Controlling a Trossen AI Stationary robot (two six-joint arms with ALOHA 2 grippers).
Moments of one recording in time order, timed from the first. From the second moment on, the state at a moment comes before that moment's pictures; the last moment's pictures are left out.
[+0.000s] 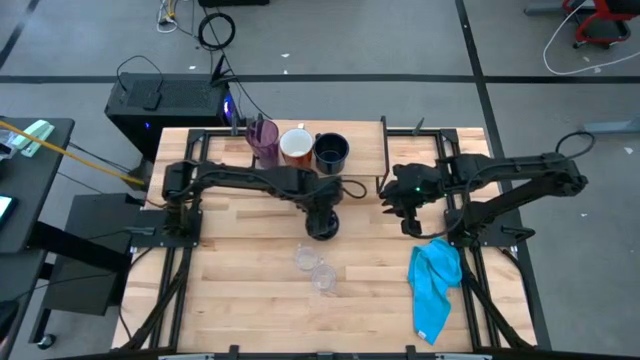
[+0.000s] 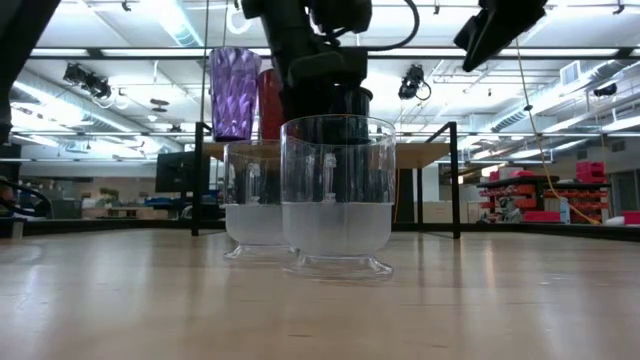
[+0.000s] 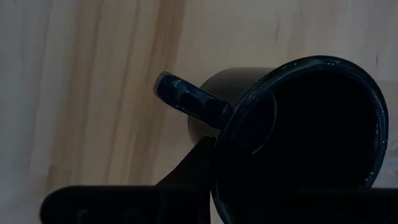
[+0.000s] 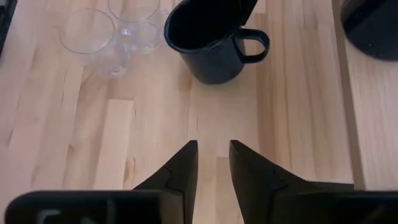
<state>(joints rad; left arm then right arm) 0.05 1.96 1.63 -0.86 -0.11 -0.10 0.05 1.12 1.10 -0.93 0.02 0.01</state>
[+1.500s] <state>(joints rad) 0.03 2.01 1.63 -0.75 -0.09 -0.11 0.05 1.10 1.08 -0.93 0.01 0.03</state>
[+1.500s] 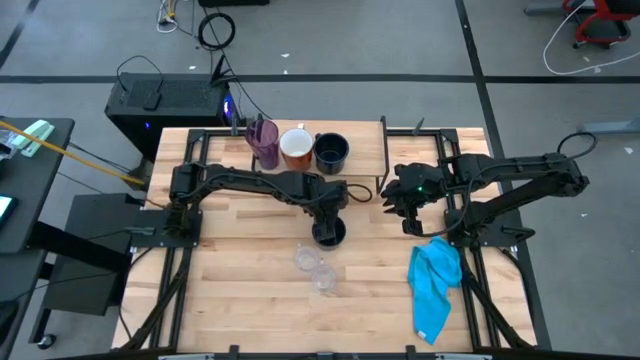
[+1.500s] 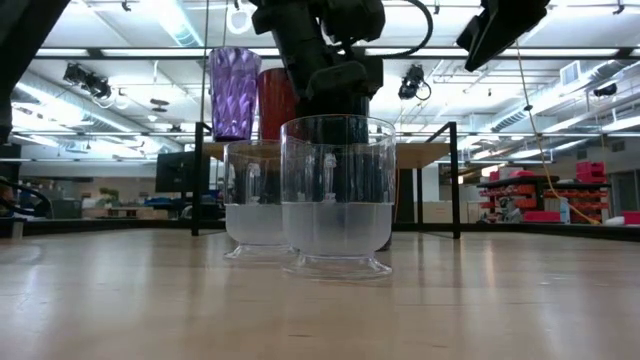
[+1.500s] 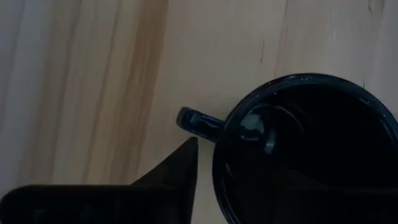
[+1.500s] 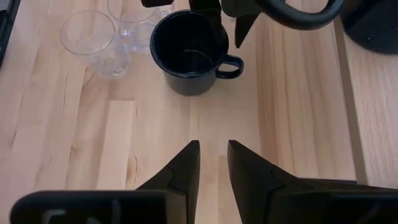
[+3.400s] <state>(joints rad) -0.18 0.96 0.72 -0.23 -0.23 -0.09 -0.22 1.39 1.33 -0.65 0.05 -0.16</state>
